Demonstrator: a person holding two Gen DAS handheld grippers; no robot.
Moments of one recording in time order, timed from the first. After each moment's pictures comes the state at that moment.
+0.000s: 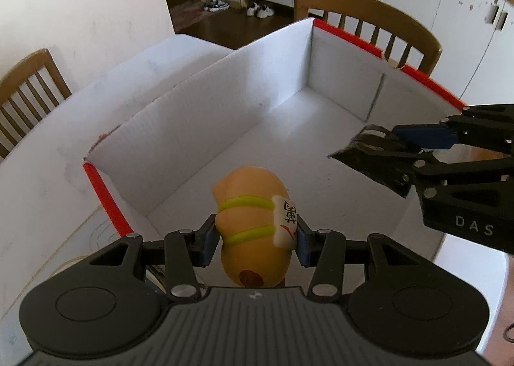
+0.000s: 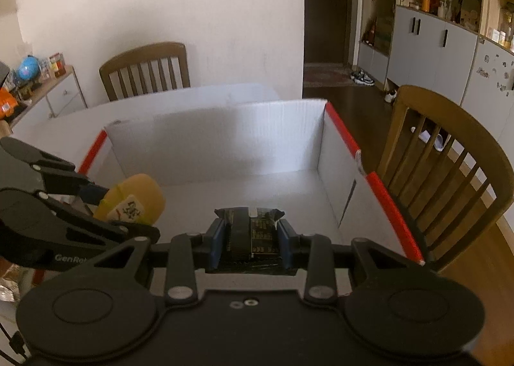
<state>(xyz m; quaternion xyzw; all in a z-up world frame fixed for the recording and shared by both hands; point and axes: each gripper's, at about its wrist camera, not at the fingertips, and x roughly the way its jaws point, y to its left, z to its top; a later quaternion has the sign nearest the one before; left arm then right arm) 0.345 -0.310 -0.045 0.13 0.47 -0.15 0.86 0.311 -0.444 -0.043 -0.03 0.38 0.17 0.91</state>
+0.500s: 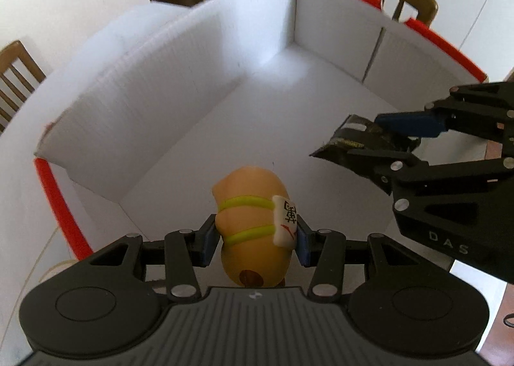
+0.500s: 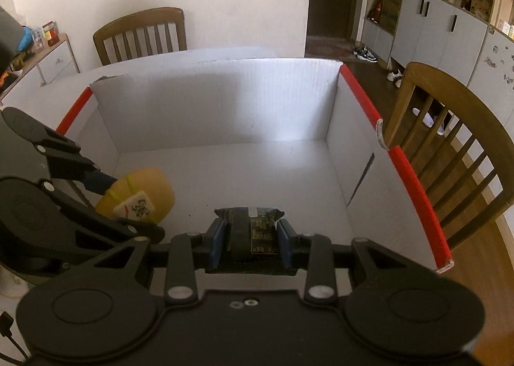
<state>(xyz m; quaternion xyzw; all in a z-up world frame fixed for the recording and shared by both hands) 0.369 -0.328 -0.072 0.15 0.55 -0.17 0.81 0.330 -0.430 -0.069 -0.06 0.43 0.16 0.89</state>
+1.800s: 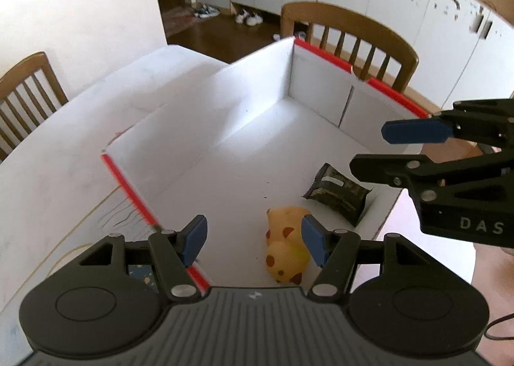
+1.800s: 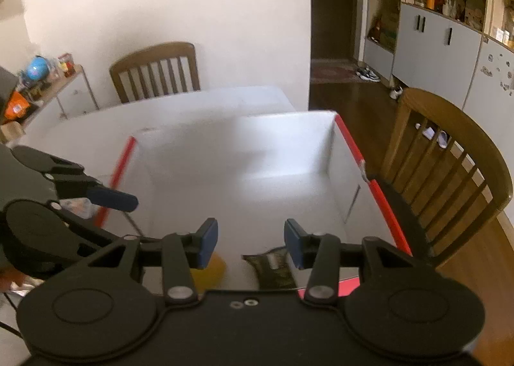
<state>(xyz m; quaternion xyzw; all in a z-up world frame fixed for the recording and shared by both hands) 0.310 -0.293 -0.007 0.09 0.46 -0.17 0.86 0.285 -0.437 0.003 -0.02 0.38 0.18 0.91</state>
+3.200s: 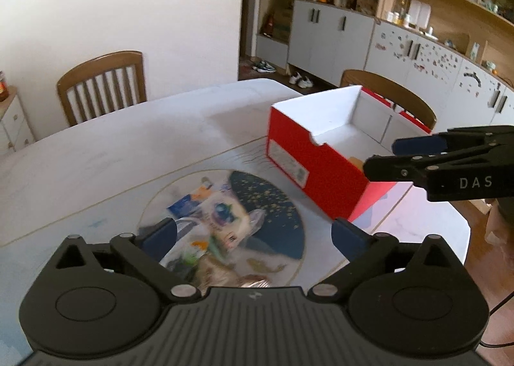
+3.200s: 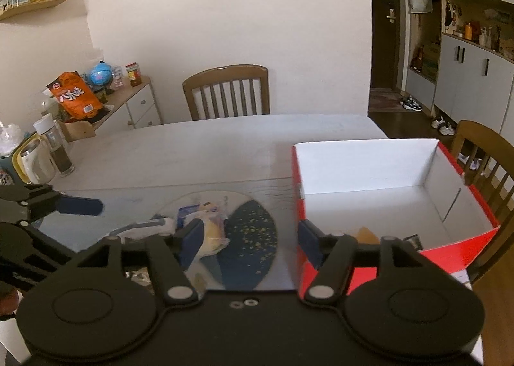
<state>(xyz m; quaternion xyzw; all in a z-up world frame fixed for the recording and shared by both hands) 0.129 -0.104 0.028 0.00 0.36 -0.09 0.93 0.176 -0.302 0.034 -0.02 0.33 0.25 0.91</state>
